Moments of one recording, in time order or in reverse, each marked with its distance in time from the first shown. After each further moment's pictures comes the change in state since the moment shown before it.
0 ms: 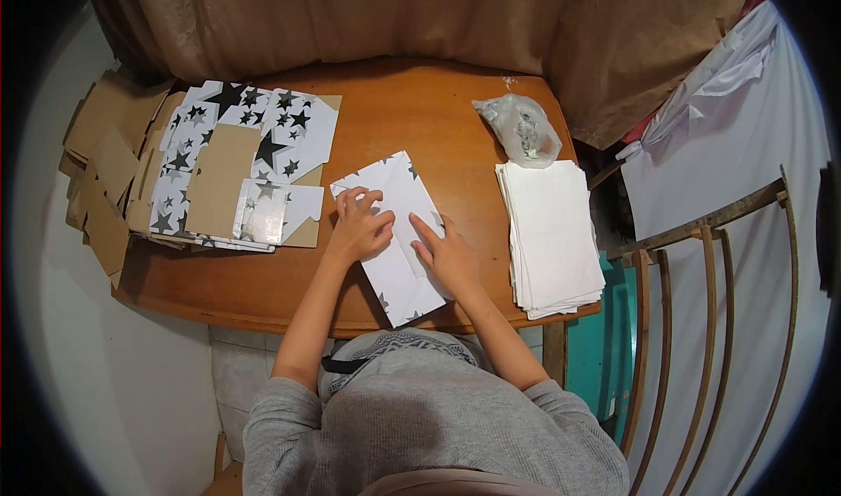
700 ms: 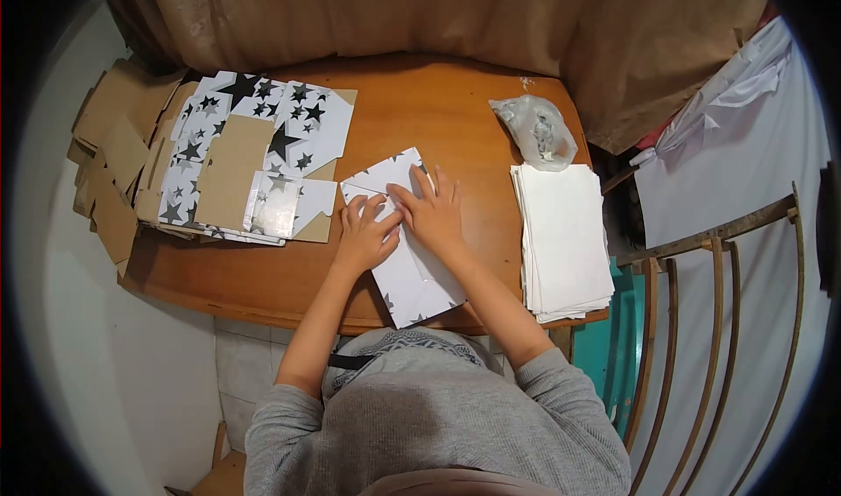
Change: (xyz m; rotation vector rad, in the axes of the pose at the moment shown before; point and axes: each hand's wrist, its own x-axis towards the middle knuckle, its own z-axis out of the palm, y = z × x) left_hand -0.022 0.008 -0.001 -0.007 -0.058 -0.236; right_hand 0.073 -0.023 0.026 -0.134 0.323 -0.261
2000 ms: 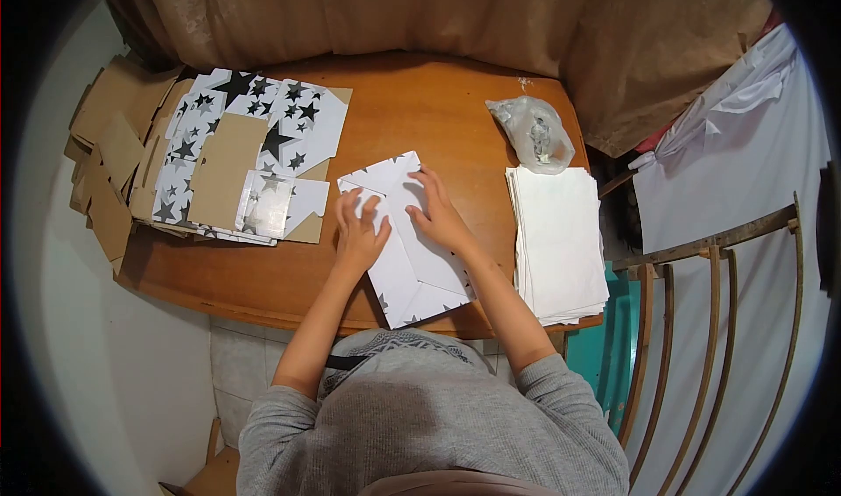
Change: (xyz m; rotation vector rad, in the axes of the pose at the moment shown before) left_hand 0.004 0.003 0.025 -0.087 0.205 -0.101; right_hand -0.001 0.045 0.006 0.874 -0.173 0.138
